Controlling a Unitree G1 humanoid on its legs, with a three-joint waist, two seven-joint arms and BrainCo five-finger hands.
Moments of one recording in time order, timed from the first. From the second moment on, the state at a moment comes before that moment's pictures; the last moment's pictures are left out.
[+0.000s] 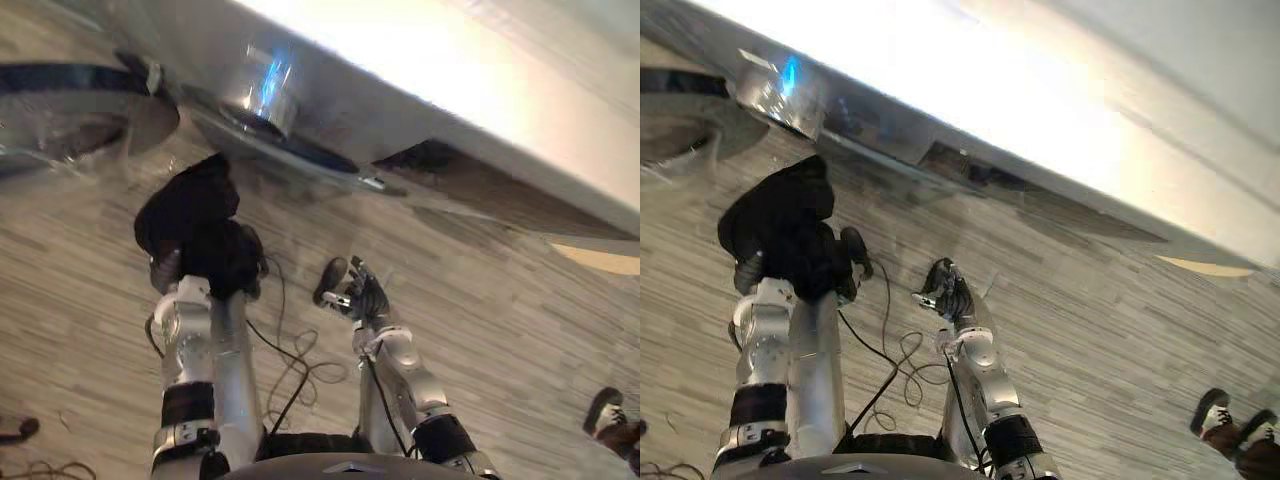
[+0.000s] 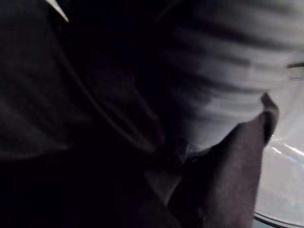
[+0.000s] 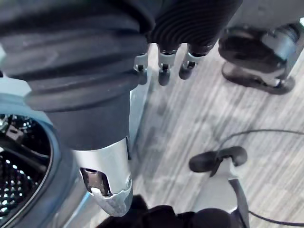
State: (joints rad) left arm -0.27 -0.09 0.31 0.13 -0.75 -0.14 0.29; right arm -0.04 -0.05 0.22 0.16 0.24 -0.03 -0.09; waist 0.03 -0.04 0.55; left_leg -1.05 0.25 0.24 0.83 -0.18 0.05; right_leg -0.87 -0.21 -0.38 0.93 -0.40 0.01
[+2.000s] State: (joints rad) left arm -1.43 0.38 -0.16 0.10 -0.94 -0.29 0.42; right arm -0.03 0.00 0.22 -0.03 0.56 -0.17 -0.03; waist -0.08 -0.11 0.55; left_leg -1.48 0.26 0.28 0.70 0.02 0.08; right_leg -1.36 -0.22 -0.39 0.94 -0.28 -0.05
